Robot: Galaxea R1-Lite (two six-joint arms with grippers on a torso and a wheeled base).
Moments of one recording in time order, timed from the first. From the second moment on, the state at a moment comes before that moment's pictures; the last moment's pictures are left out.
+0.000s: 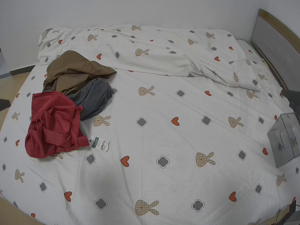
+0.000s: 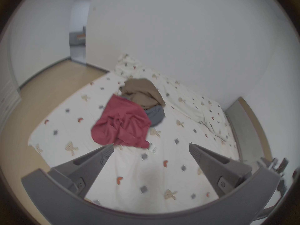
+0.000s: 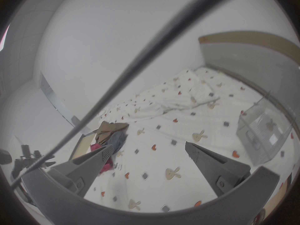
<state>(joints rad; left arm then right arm) 0.01 0.95 -1.18 0.63 -0.01 -0.41 0.16 0.96 -0.85 0.08 0.12 0.45</state>
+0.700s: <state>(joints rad) 0.31 1.46 -1.34 0.52 -0.33 -0.36 0.16 1.21 -0.89 0.06 0.51 0.72</state>
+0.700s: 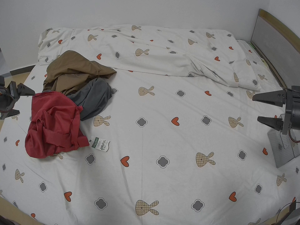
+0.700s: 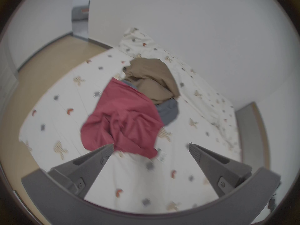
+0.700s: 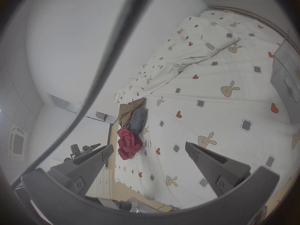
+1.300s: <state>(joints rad) 0.35 1.90 -1.29 0.18 -0.03 -0.23 0.23 1.38 -0.84 0.06 0.14 0.64</state>
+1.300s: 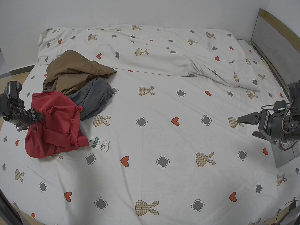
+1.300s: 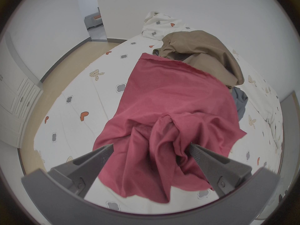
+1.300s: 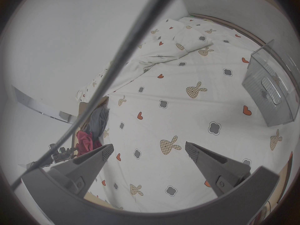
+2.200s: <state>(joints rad) 0.32 1.96 -1.27 0.15 -0.18 -0.20 0.26 1.38 -0.82 0.06 0.14 0.63</state>
